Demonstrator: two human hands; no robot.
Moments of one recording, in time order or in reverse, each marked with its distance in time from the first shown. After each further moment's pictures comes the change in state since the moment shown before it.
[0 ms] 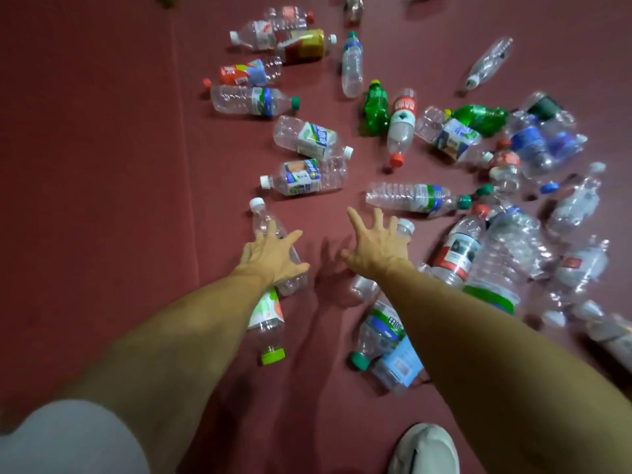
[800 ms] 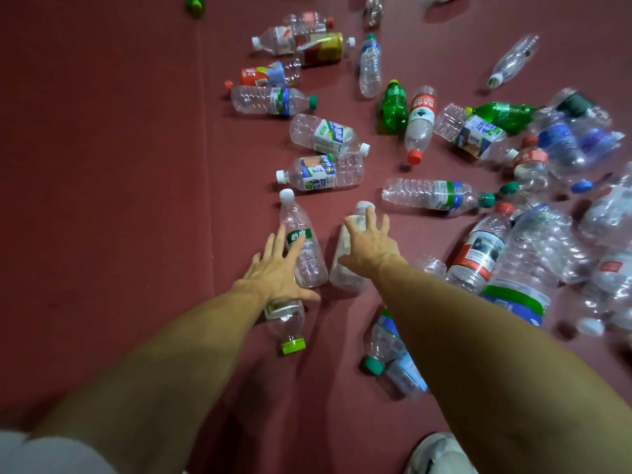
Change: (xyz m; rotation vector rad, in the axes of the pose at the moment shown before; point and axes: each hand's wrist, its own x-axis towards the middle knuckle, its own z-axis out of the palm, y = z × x) left_hand -0.022 -0.018 0.046 -0.052 -0.037 0.073; right_hand 0.012 -0.021 0.034 0.122 -0.052 -0.114
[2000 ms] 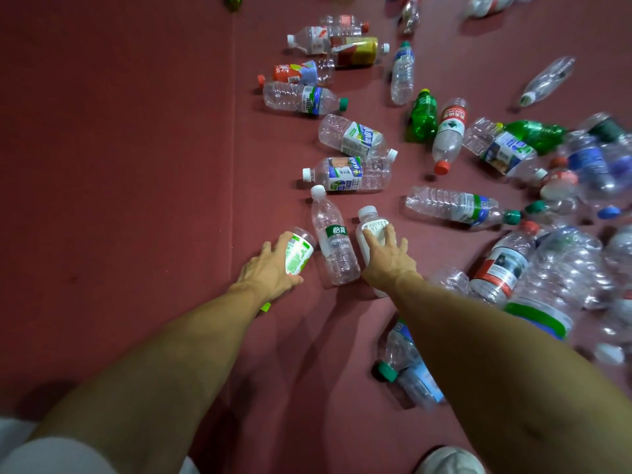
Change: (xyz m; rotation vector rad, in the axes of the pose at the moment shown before) left_hand -0.012 -0.042 0.010 -0.290 0.154 -0.200; right_hand 0.002 -0.007 0.021 -0.024 -0.063 0.087
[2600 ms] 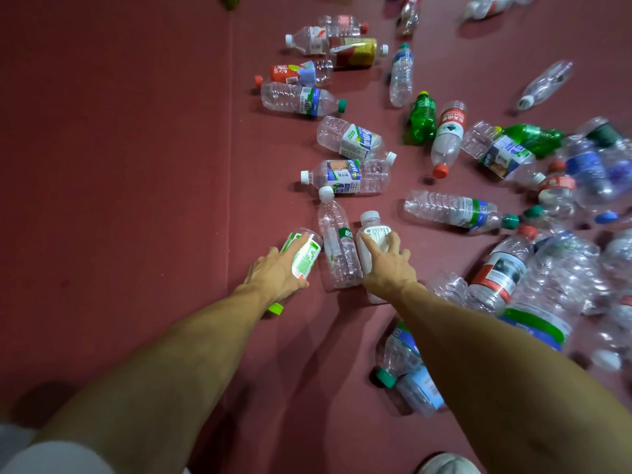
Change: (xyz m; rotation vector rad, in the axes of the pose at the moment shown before) left_hand 0.005 0.013 -0.001 0.002 -0.045 0.040; right_hand -0.007 0.007 0.001 0.118 0.035 -0.038
